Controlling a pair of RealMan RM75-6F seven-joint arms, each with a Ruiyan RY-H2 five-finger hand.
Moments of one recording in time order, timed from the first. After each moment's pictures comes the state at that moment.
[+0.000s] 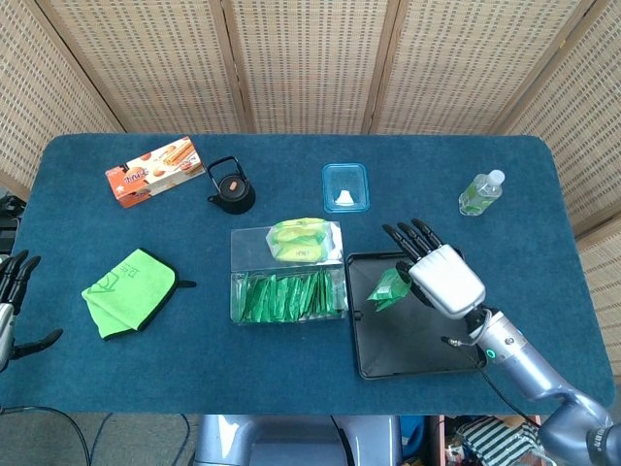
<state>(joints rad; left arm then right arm) -0.09 -1.07 -0.06 -1.64 1.50 1.51 0.00 0.66 -1.08 0.03 -1.73 -1.55 1.16 -0.24</state>
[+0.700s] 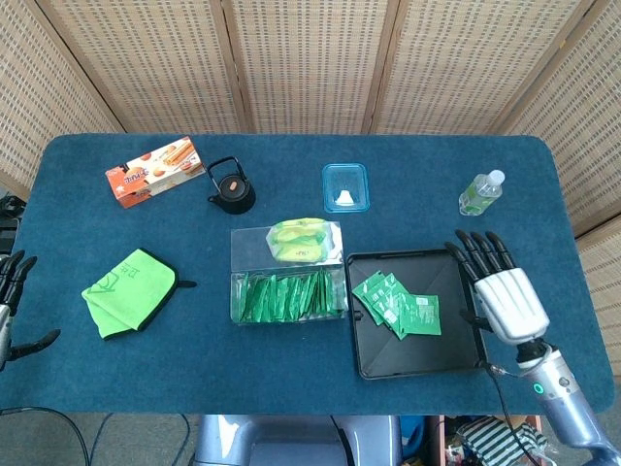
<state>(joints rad) -0.09 -1.06 -0.06 -1.64 1.51 1.53 -0.01 0.39 -1.07 0.00 -1.76 -1.54 1.46 -0.21</state>
